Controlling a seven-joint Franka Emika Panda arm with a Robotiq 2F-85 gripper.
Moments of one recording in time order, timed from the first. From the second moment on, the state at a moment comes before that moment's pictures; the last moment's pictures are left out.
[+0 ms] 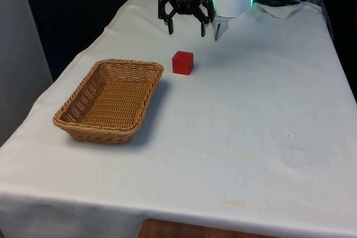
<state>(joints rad) 0.19 0.02 -0.43 -2.55 0.02 2.55 -0.16</state>
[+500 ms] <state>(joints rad) 0.19 0.07 -0.43 -2.55 0.06 2.62 -0.19</state>
